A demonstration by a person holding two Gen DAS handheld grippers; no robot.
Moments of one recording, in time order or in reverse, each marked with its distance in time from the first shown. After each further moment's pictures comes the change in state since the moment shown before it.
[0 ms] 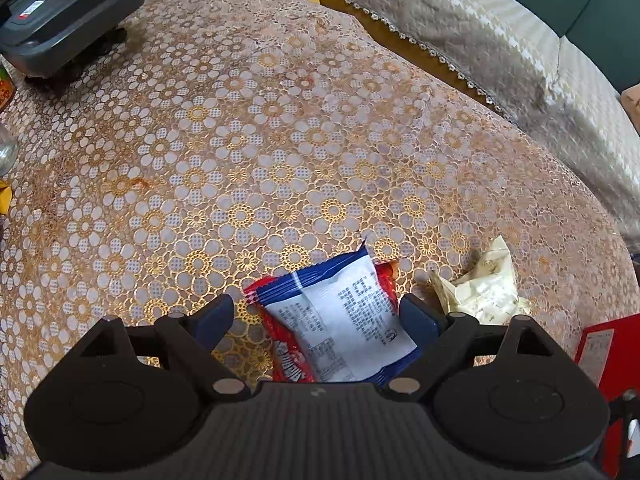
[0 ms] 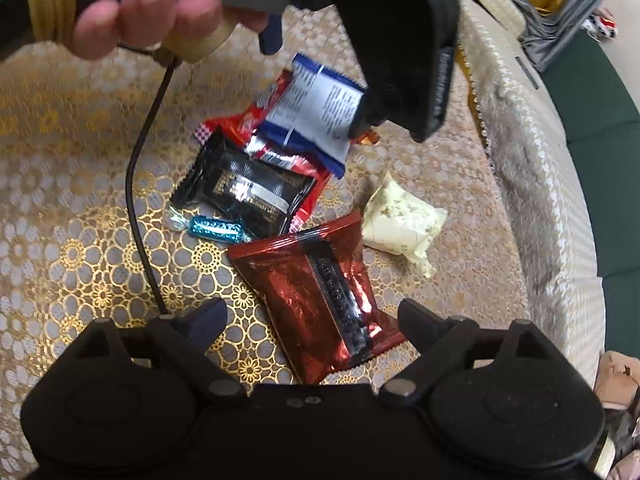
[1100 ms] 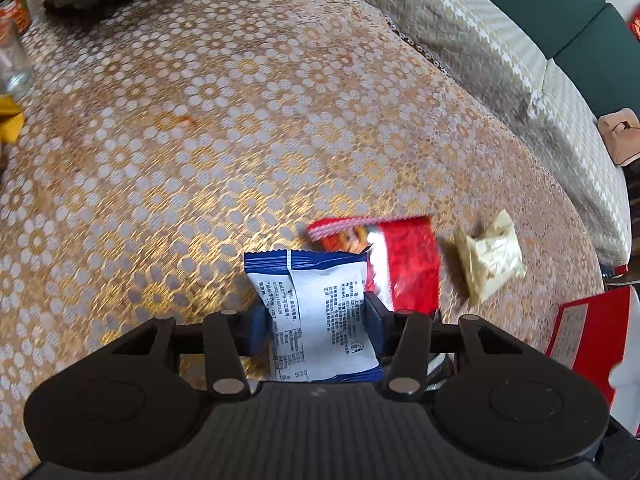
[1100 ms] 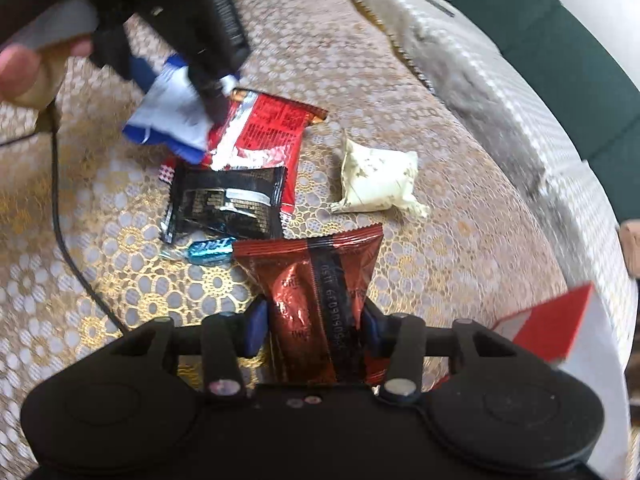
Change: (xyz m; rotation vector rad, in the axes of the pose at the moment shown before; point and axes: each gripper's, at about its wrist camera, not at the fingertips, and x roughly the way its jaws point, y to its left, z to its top) left arm -0.017 0.072 -0.039 -0.091 0.026 -0.152; right arm -0.017 0.000 -0.021 0.467 -0.056 -0.037
